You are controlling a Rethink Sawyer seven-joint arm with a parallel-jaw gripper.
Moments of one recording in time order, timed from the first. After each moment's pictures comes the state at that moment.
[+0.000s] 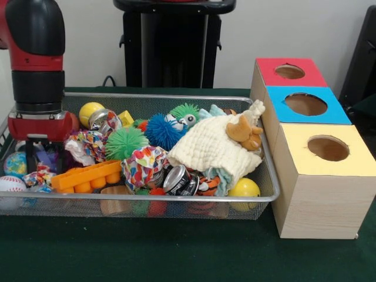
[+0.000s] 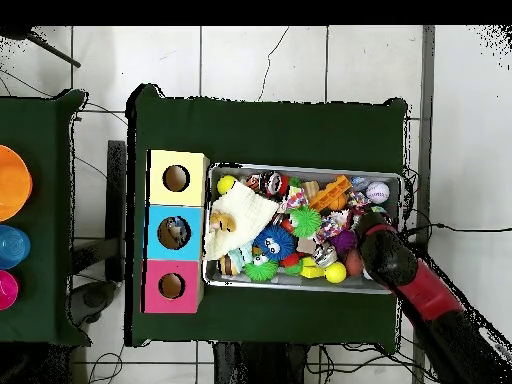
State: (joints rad) arm -0.96 -0.39 0.31 1.73 -0.10 -0.05 1.01
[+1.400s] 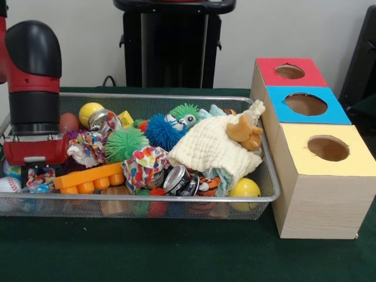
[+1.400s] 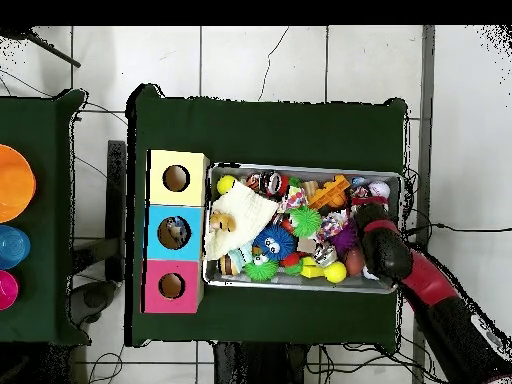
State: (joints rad) arm -1.13 -0.22 0.55 1.61 -0.43 -0.10 1.01
